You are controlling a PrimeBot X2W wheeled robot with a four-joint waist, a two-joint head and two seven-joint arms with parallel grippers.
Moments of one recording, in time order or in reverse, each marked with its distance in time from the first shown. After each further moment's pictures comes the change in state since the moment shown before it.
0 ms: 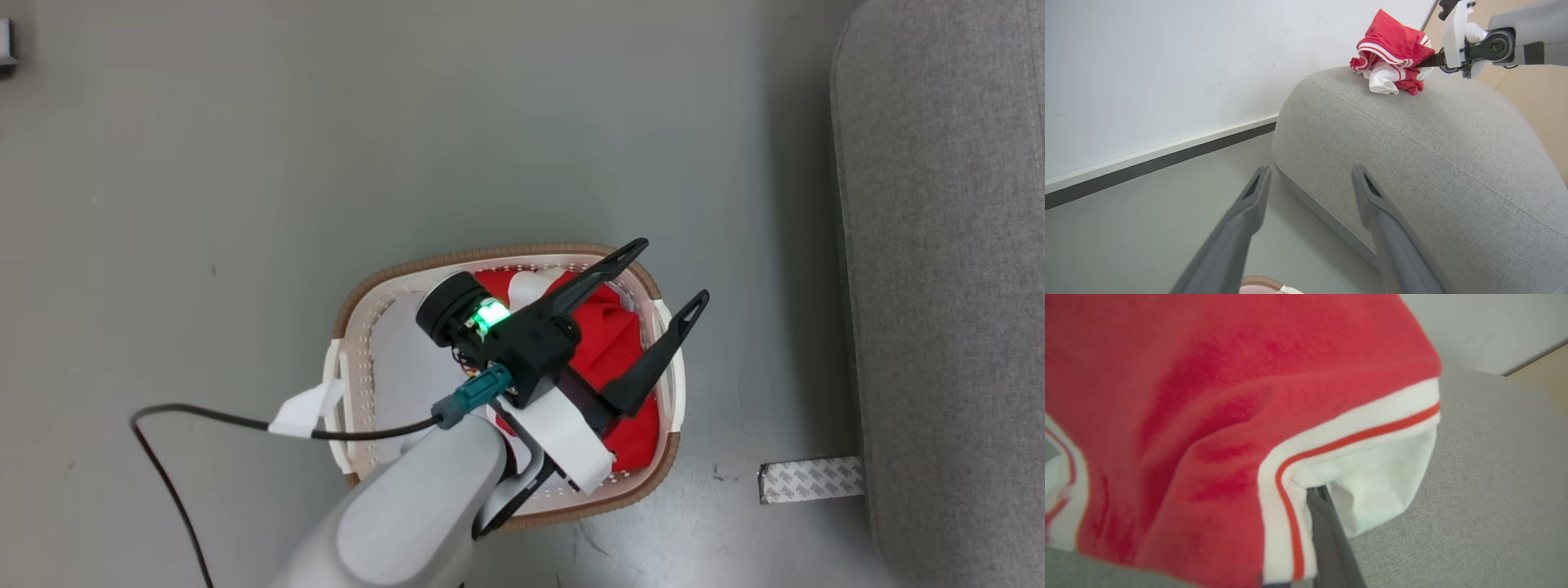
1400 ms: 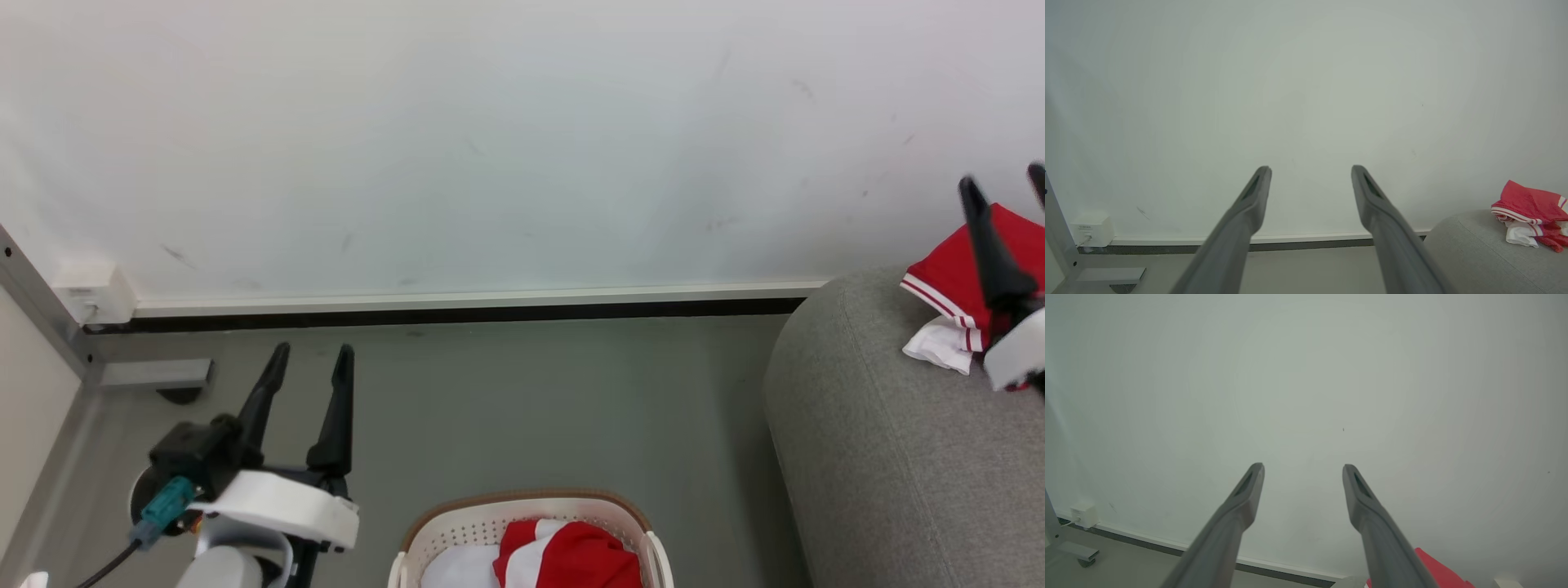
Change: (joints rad) left arm 0.440 0.116 0.537 -0.088 -0.087 0.120 0.000; right arm 0.444 0.115 0.202 -0.607 0.323 0.000 -0.274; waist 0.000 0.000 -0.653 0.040
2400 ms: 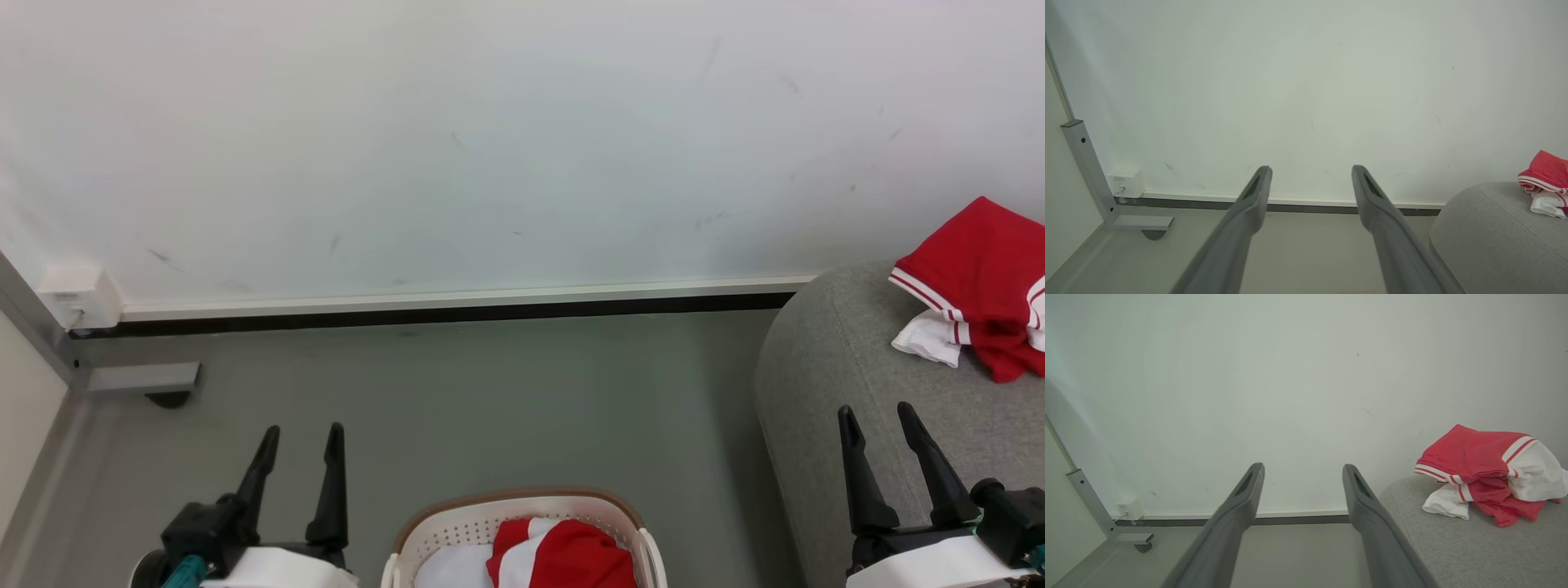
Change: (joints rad) left arm 0.182 -0.155 0.195 0.008 0.202 -0.060 0.000; right arm 0.582 0.403 -0.270 -0.202 -0.293 0.000 -0.180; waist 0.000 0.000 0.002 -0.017
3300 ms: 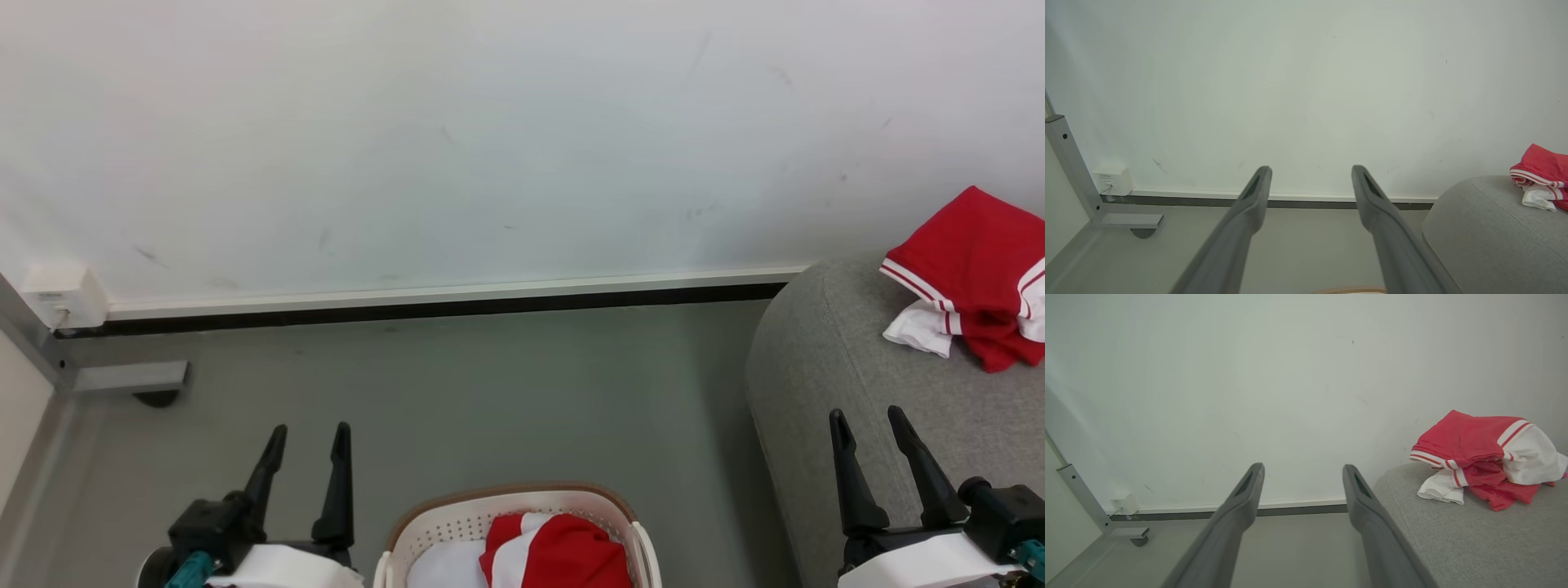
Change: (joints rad) left arm -0.011 -0.006 0.000 0.018 0.006 -0.010 0.000; right arm -0.017 0.011 0.007 0.044 -0.005 0.000 0.000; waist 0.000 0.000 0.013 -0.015
